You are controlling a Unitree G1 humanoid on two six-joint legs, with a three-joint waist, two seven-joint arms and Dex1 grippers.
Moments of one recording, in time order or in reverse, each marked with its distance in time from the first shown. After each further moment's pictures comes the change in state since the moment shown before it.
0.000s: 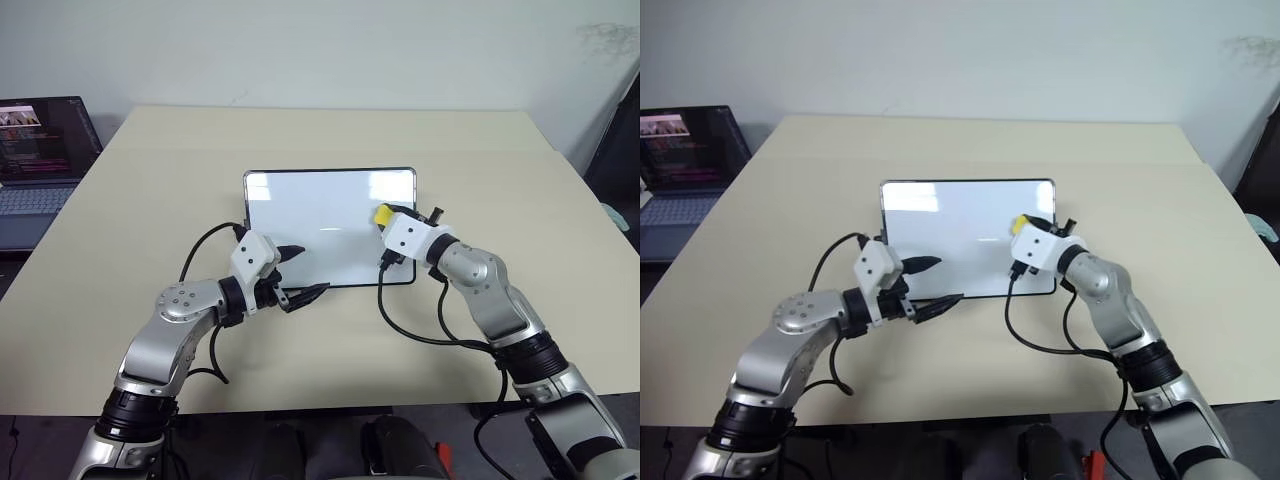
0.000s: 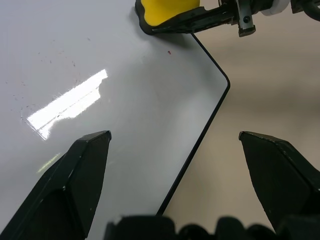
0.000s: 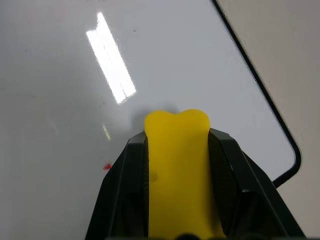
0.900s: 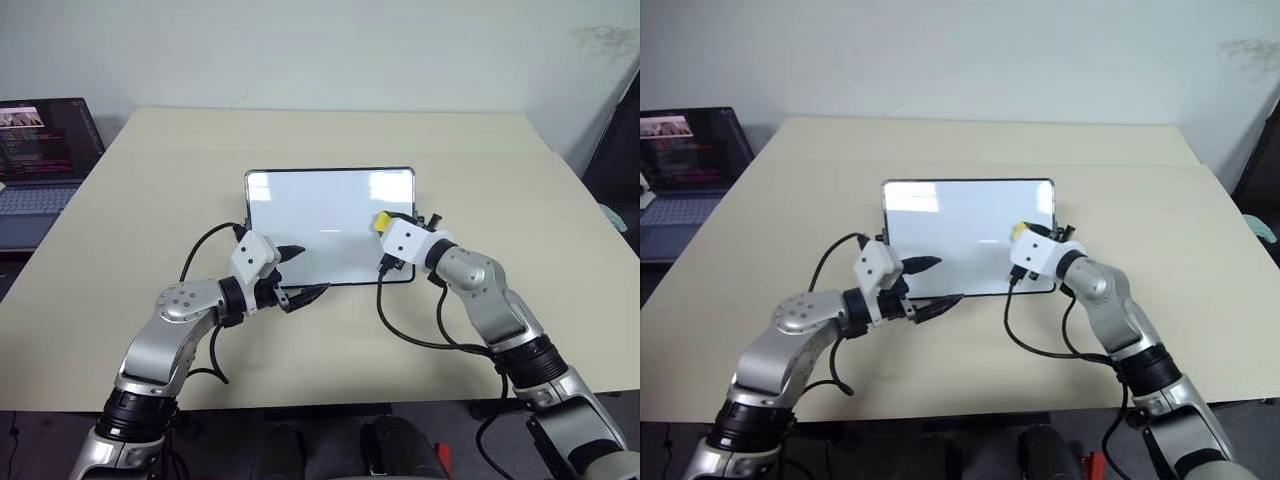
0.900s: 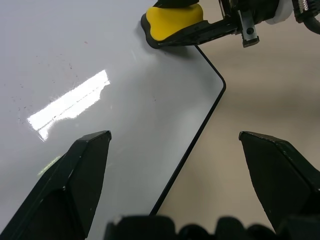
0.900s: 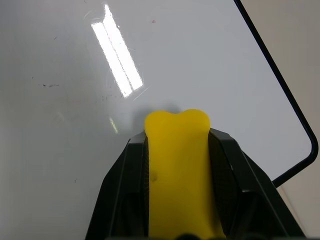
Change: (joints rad) left arm 0.001 -0.002 0.001 0.001 0.000 -0.001 0.007; right arm -0.006 0.018 0.008 0.012 -0.001 0.027 -0.041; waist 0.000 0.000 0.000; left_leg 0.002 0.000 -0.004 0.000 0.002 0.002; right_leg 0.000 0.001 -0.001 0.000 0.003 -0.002
